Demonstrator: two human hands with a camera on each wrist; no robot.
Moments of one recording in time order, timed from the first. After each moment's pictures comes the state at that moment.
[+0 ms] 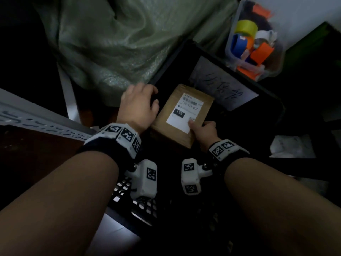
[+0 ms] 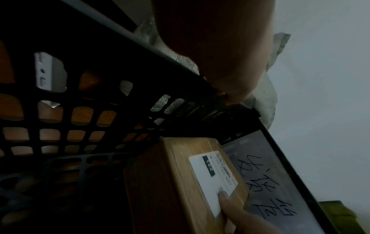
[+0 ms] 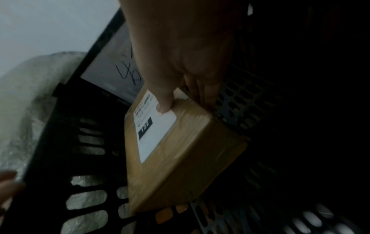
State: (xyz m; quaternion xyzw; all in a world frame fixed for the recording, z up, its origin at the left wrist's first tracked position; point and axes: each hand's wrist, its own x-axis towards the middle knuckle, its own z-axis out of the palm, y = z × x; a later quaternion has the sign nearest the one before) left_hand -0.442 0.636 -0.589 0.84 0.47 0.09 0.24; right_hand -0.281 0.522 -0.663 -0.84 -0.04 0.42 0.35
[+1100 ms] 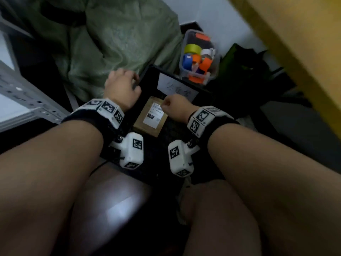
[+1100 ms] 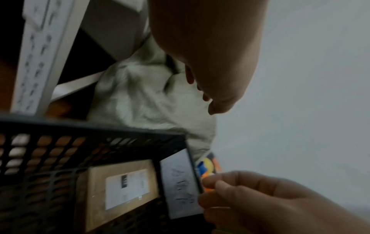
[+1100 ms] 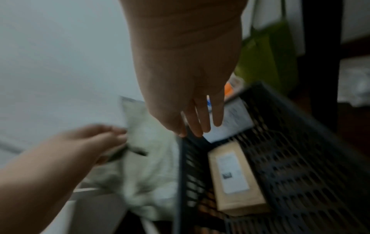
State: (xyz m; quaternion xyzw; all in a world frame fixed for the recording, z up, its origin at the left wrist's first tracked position) left_hand -0.450 0.575 -0.386 0.87 0.44 0.10 0.21; right_hand -0.316 0.471 -0.395 -0.80 -0.48 0.34 0.09
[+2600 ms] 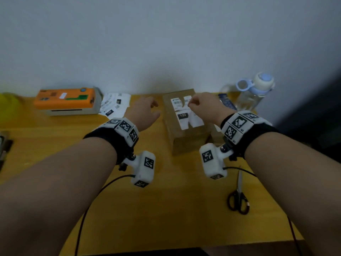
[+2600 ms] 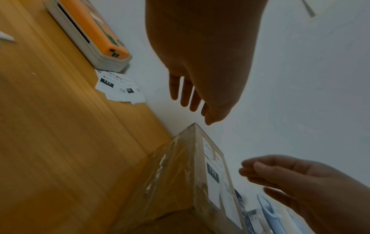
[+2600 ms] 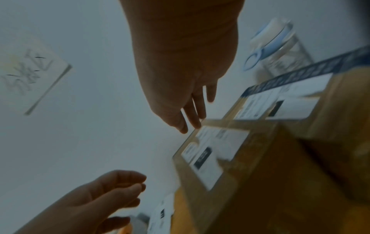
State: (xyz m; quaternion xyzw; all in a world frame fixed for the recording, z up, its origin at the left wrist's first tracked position) left_hand -0.054 -0.109 0.038 0.96 -0.13 -0.08 0.25; right_hand -0.082 -0.313 0.067 -0.97 0.01 0.08 0.23
